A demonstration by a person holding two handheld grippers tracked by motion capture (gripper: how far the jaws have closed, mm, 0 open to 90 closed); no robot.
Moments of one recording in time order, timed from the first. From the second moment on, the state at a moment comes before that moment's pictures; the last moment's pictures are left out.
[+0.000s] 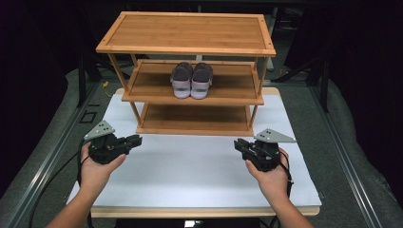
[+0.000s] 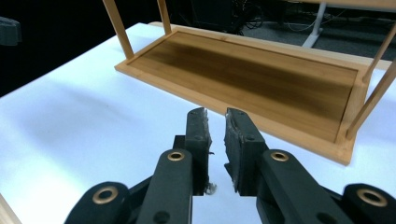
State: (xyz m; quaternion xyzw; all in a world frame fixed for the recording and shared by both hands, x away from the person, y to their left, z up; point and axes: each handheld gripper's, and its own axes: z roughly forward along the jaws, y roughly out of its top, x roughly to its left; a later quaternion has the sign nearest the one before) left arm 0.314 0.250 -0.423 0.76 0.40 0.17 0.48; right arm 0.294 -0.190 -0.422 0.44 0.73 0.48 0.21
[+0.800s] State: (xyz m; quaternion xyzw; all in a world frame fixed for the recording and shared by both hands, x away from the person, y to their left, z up) left arm 0.300 0.261 -0.524 0.76 0.43 0.16 0.46; right arm 0.285 -0.189 -0.506 0.44 0.75 0.43 0.23
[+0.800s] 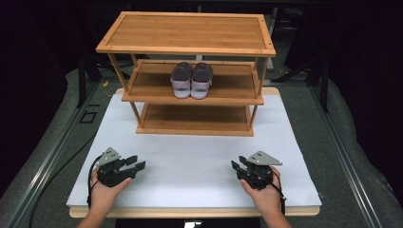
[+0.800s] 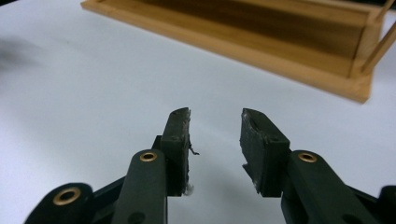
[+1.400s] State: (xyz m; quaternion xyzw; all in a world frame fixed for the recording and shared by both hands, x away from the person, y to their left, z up) left arm 0.306 0.240 -0.545 0.79 0.41 0.13 0.43; right arm 0.294 -0.178 -0.530 0.44 0.78 0.41 0.17
